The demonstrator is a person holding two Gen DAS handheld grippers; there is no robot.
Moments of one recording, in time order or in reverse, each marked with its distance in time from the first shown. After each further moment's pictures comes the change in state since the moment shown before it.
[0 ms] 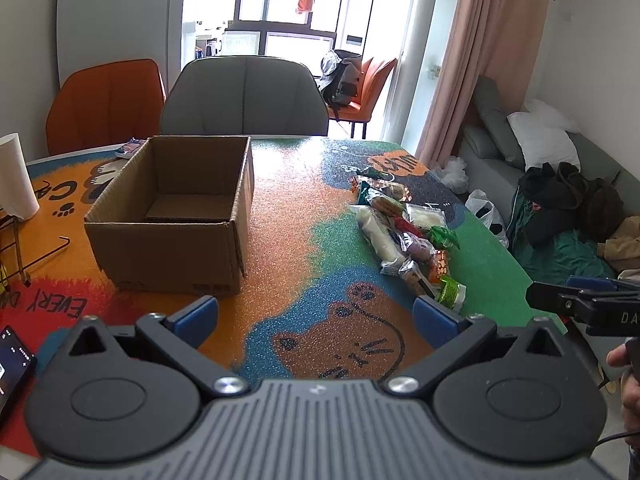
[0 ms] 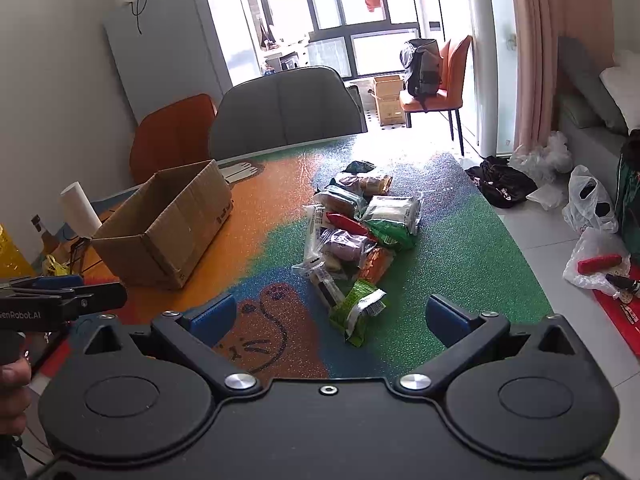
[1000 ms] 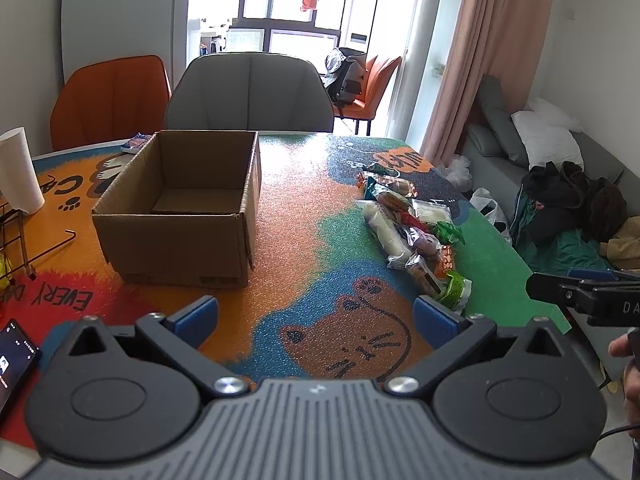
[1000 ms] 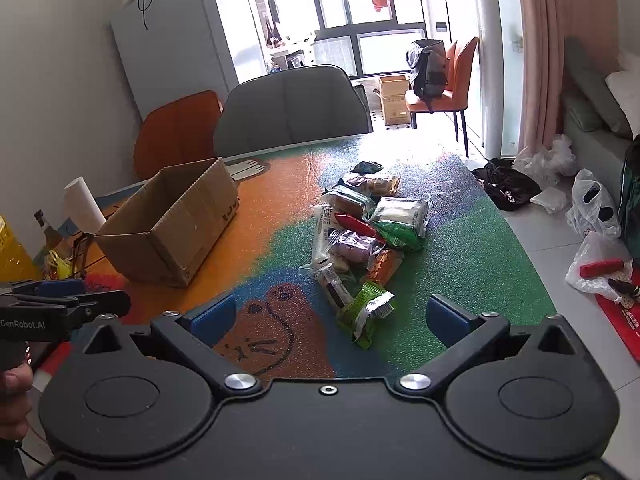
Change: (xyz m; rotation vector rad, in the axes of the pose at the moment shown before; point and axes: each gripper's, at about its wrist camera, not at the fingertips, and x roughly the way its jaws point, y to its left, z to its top) left arm -0.001 0.005 -0.004 -0.006 0.005 0.009; right arm 0.000 0.008 0.000 -0.022 0.006 0.006
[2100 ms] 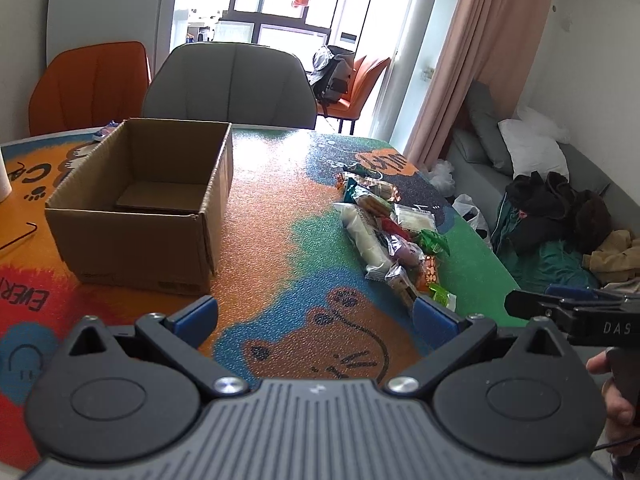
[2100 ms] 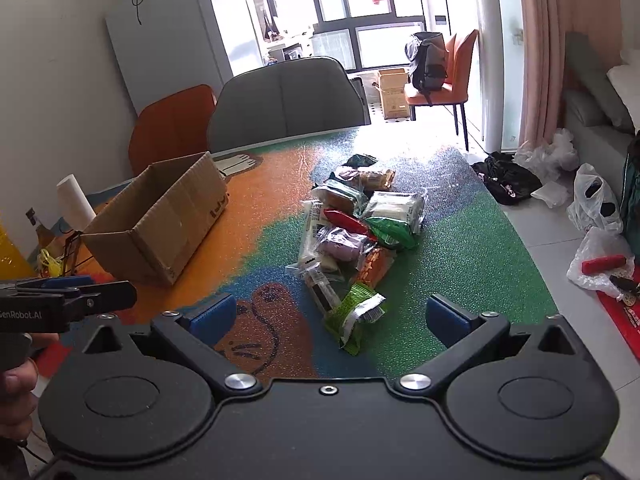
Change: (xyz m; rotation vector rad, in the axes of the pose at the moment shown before) left arm 0.036 -0.007 0.006 -0.048 0.003 -0.072; right arm 0.022 -0.021 0.002 0.022 0.014 0.003
